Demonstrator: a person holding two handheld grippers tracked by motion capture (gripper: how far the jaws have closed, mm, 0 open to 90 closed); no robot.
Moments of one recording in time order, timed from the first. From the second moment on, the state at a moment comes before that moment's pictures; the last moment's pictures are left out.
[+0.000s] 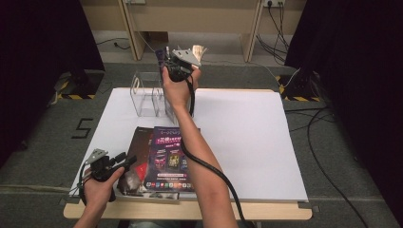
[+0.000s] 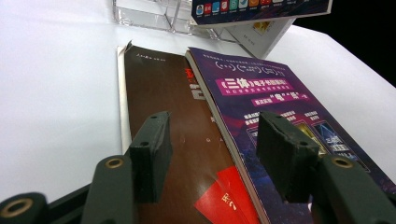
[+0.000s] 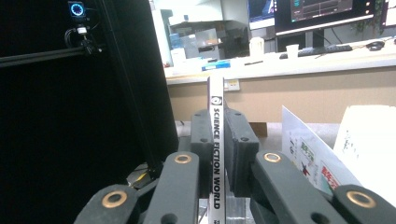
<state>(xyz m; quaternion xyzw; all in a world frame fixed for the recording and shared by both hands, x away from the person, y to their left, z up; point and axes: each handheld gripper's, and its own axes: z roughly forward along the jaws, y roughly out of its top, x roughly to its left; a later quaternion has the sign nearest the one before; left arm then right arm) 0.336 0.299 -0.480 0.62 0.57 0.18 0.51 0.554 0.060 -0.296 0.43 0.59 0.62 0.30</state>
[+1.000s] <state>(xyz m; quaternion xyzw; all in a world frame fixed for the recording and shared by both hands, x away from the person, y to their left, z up) 0.336 0.295 -0.480 0.62 0.57 0.18 0.51 0.482 0.009 -0.332 0.42 0.61 0.61 0.29</state>
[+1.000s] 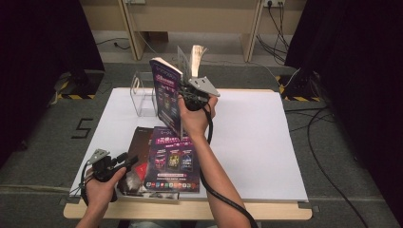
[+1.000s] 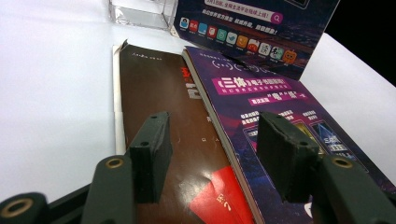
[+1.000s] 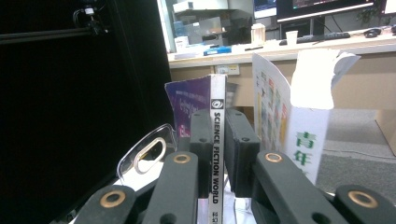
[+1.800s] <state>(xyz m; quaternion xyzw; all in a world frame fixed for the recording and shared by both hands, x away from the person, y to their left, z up) 0.336 0.293 -0.480 0.62 0.57 0.18 0.51 0.494 0.014 -0.317 0.41 0.66 0.57 0.25</state>
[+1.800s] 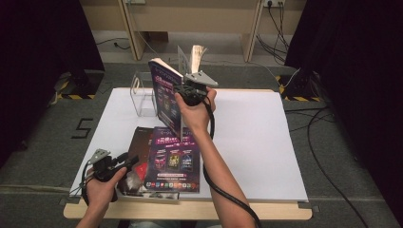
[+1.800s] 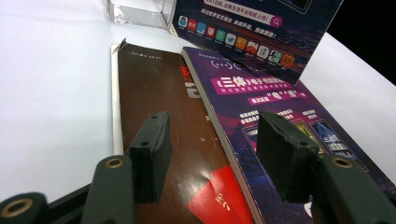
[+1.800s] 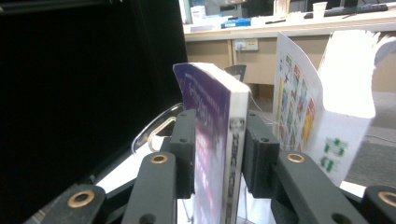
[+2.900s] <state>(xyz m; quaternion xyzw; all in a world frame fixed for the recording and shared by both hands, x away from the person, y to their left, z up) 0.336 0.295 -0.480 0.63 0.56 0.18 0.51 0.502 0.040 -0.290 0.40 0.69 0.54 0.27</state>
